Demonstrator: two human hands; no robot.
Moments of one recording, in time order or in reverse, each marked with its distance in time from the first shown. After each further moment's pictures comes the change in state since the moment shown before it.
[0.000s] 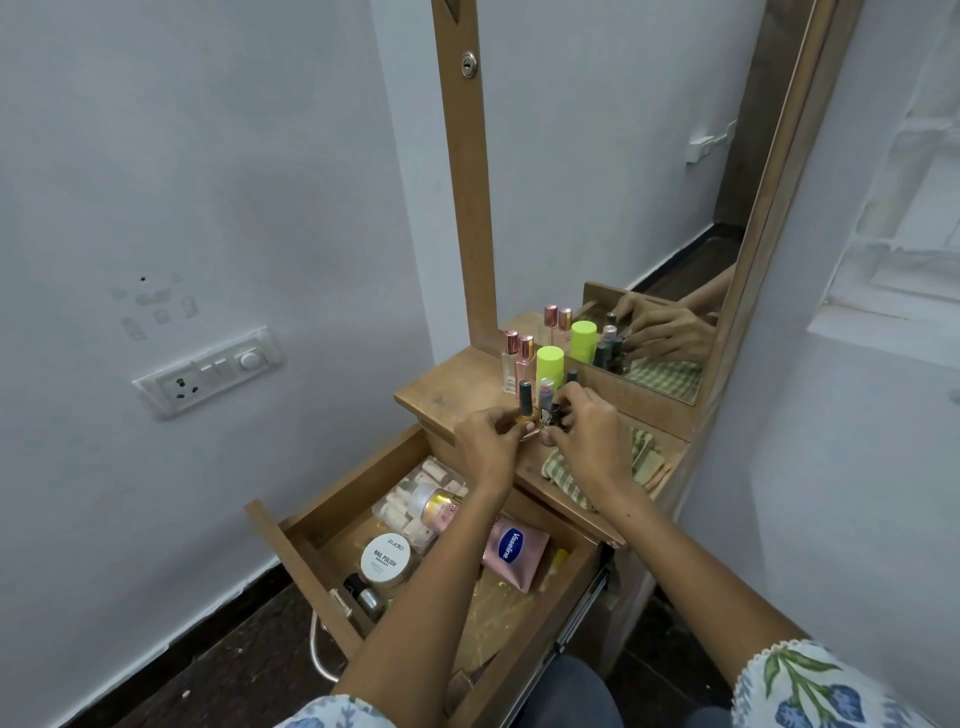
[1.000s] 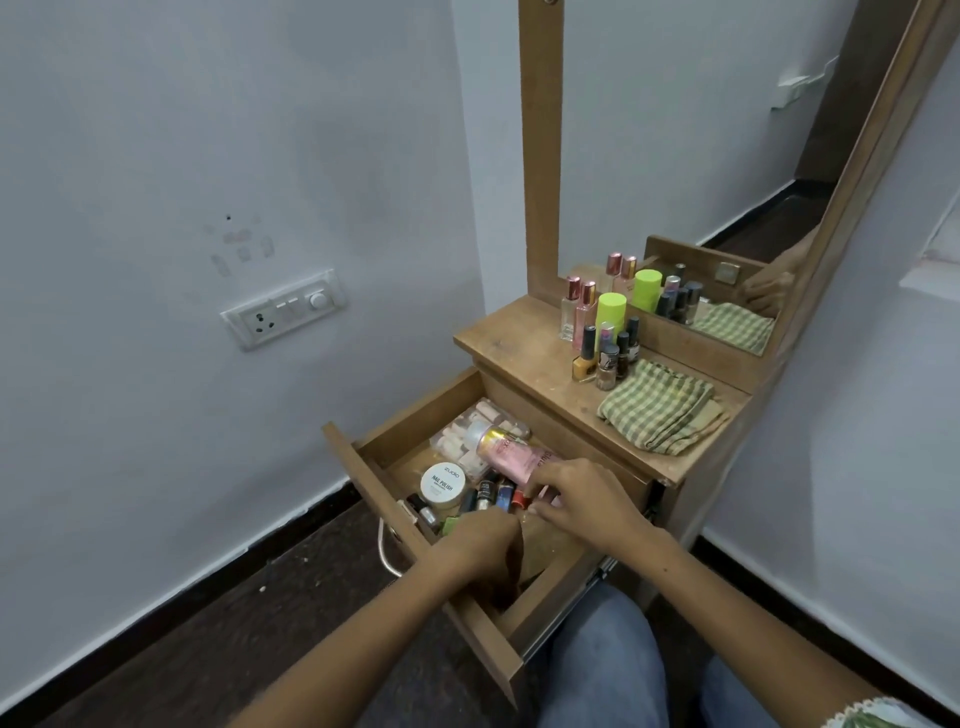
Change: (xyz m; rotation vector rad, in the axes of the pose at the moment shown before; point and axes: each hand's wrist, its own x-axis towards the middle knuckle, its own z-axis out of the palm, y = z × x) left_hand -0.110 -0.060 -0.103 0.893 -1.088 0.070; right_hand -0.108 -0.030 0.015 0.079 -0.547 -0.400
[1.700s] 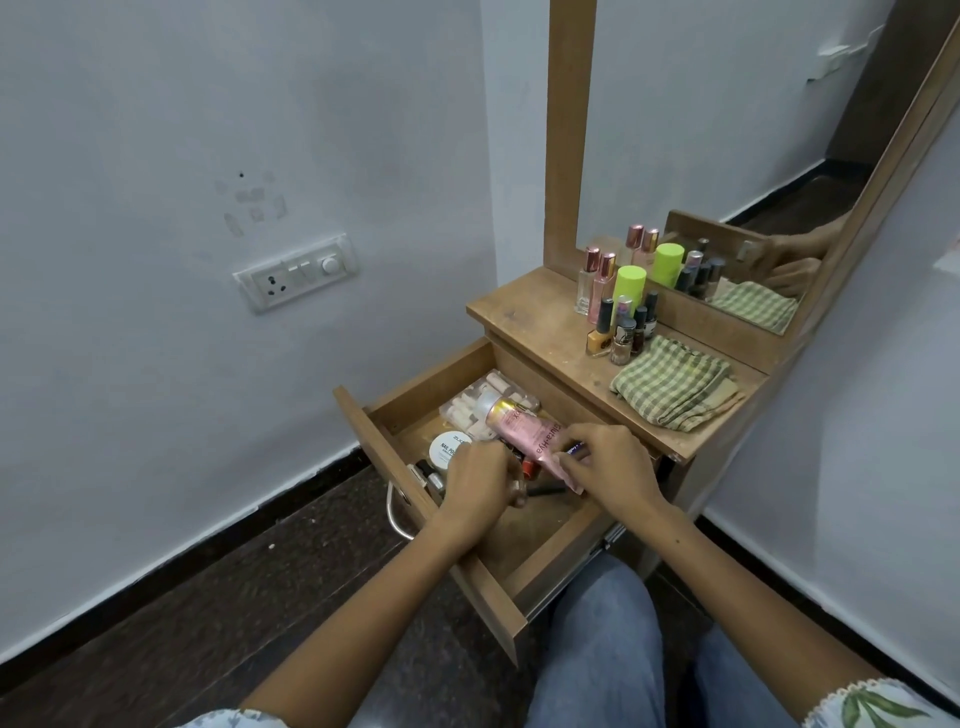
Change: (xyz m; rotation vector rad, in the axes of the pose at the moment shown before) left_hand 0.003 -0.004 0.001 -0.152 0.641 -0.145; right_hand -0.004 0.004 -0.004 0.113 0.120 0.247
